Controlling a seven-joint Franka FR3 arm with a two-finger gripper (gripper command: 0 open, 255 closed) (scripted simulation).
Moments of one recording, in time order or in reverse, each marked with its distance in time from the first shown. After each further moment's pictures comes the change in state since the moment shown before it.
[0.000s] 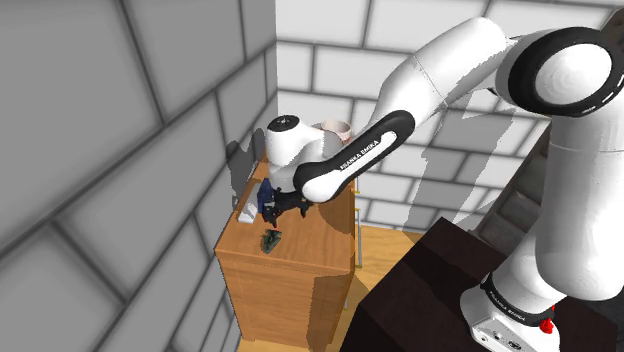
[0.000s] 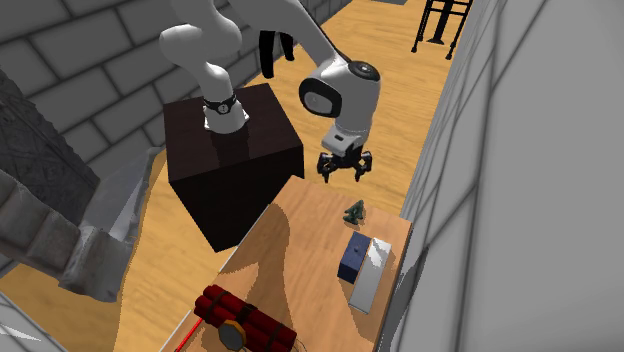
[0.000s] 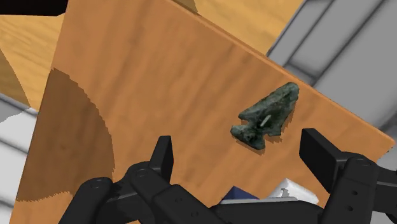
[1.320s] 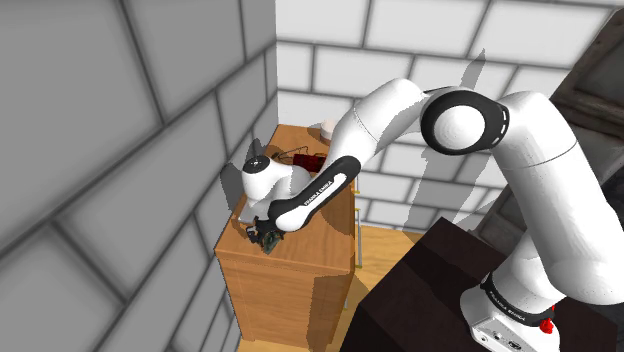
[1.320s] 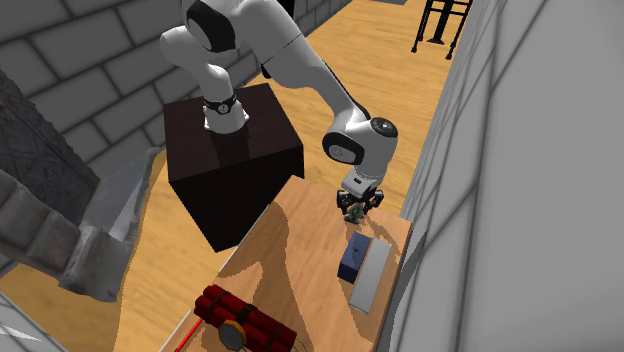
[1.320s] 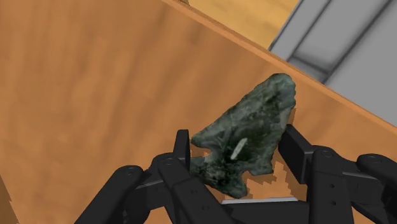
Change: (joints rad) arm 0.145 0.393 -0.115 0.329 -0.123 0.025 0.115
